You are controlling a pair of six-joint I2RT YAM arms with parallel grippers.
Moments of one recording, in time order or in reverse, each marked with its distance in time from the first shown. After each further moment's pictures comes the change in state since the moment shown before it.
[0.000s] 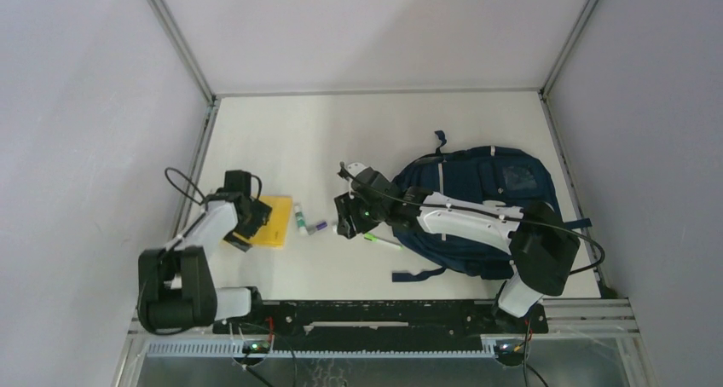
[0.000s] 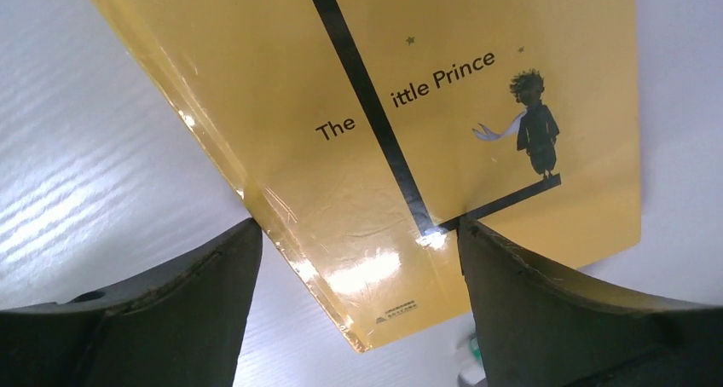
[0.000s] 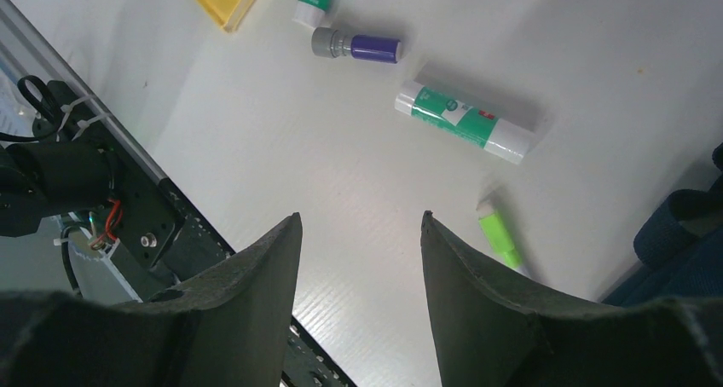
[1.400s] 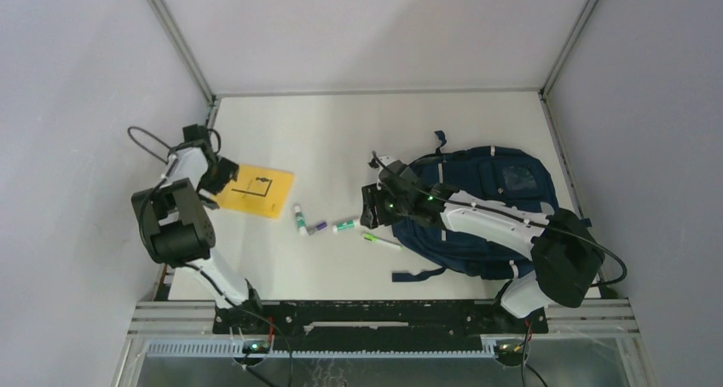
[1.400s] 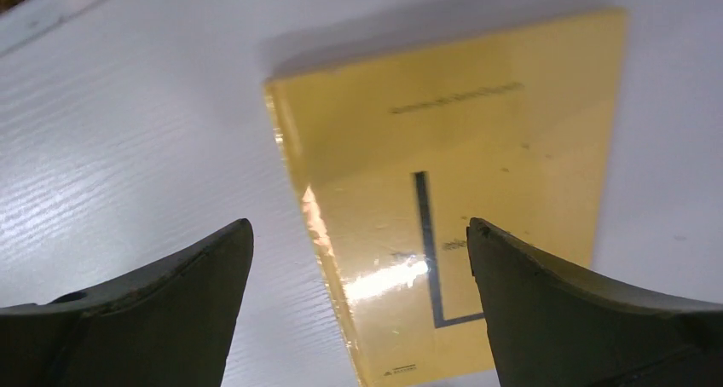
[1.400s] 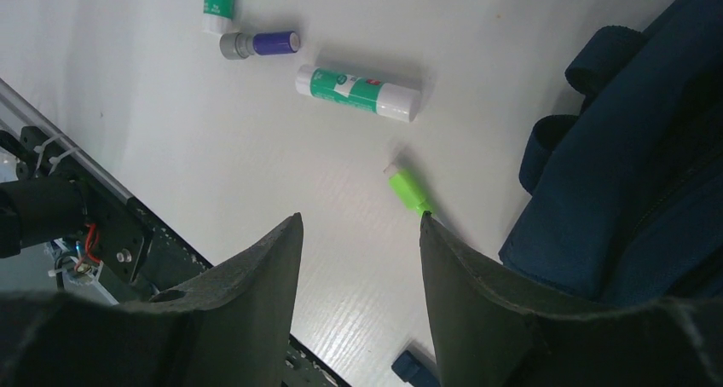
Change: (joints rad) left arm 0.224 0.517 0.632 -0.072 0.000 0.231; right arm -0.130 -0.129 -0.126 -0.029 -0.002 0.048
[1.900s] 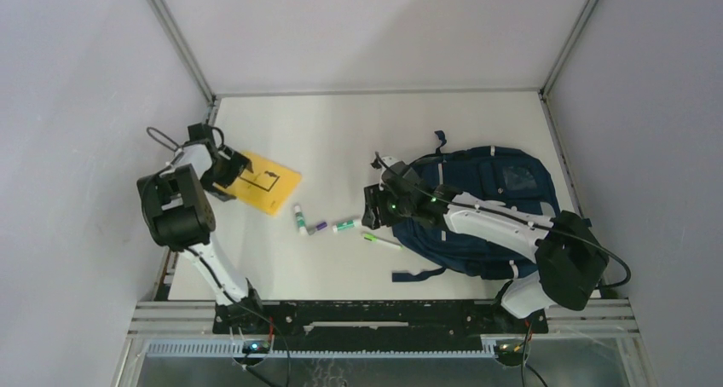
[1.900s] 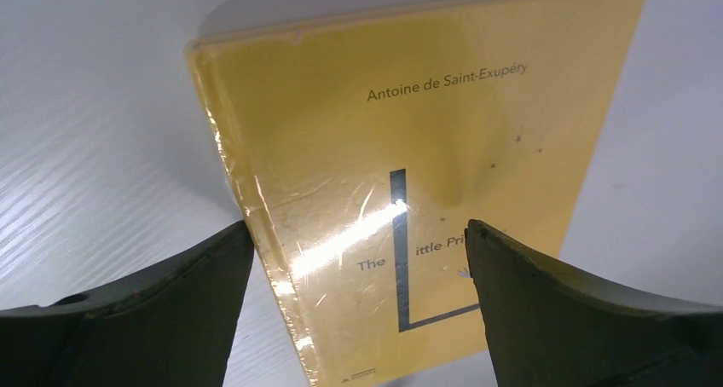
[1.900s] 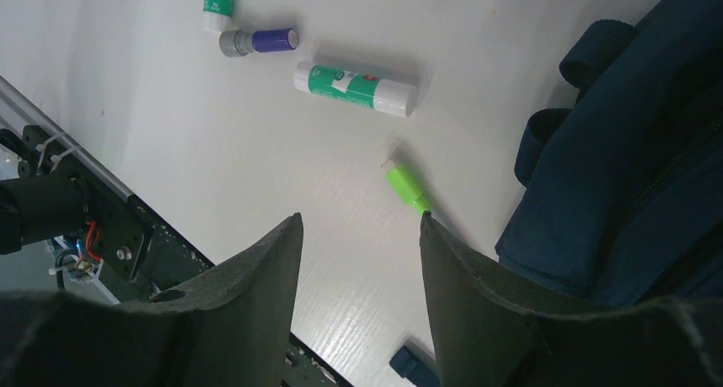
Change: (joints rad) left arm 0.042 0.096 -0.023 0.130 0.246 0.026; right arm -0.007 -0.019 -0.018 0.010 -0.004 0.001
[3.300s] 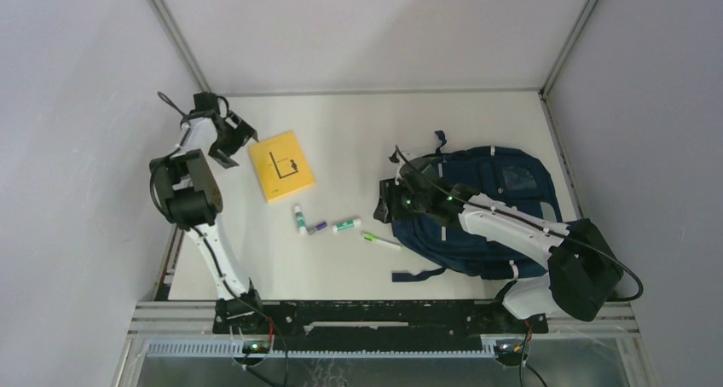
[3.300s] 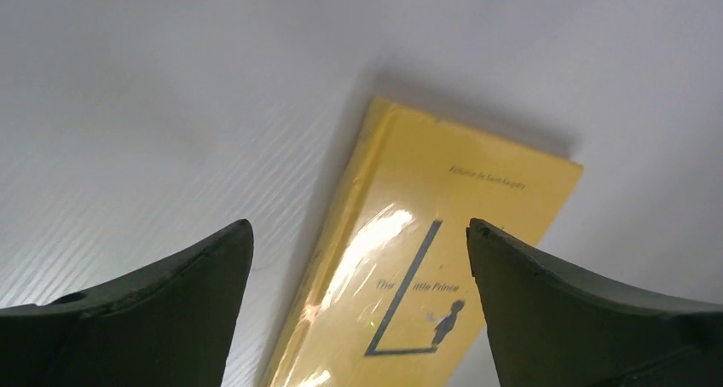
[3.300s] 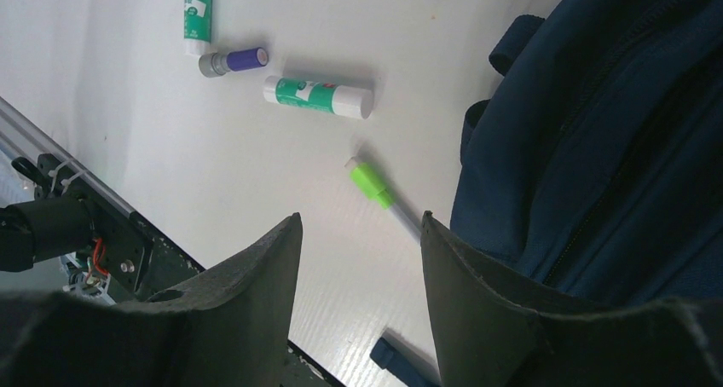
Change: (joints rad) left arm -0.071 0.222 0.422 -0.062 0.059 0.117; right arm -0.093 -0.088 -0.076 0.014 -0.029 0.011
